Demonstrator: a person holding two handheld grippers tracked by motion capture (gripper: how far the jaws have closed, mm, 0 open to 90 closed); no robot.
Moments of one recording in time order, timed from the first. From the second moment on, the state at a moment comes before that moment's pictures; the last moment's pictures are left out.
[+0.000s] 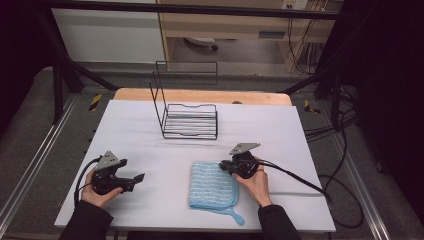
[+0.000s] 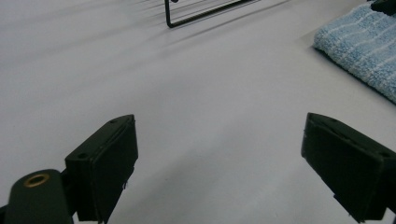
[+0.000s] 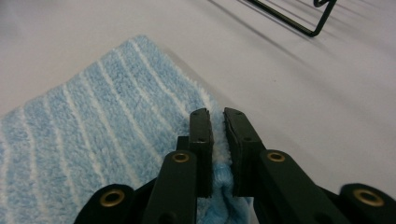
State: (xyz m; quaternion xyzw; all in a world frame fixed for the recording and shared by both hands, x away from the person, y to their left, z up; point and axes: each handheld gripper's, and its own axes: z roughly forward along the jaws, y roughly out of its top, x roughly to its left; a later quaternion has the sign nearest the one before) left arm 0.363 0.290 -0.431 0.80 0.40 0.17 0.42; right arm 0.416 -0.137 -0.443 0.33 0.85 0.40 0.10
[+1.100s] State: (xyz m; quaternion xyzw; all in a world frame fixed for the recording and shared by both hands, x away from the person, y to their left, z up) left arm 0.368 0.248 -0.422 0.80 0.39 0.16 0.42; right arm 0.384 -0.210 -0.436 0.41 0.79 0.45 0.10
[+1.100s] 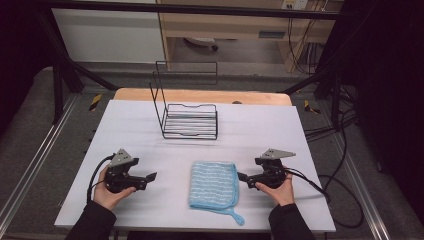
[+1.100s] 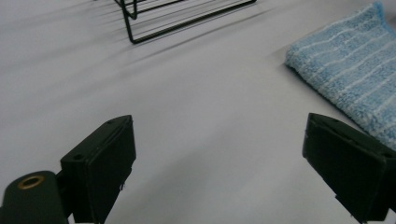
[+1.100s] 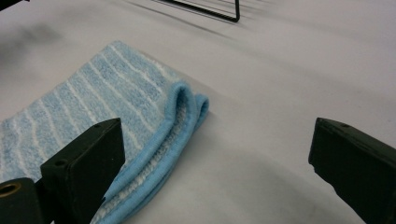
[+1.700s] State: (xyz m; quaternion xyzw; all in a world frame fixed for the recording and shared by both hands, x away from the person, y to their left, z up) left arm 0.390 0.166 -0.407 0.82 0.36 0.15 0.41; right arm 0.377 -0.219 -0.438 0.42 0.78 0.45 0.11
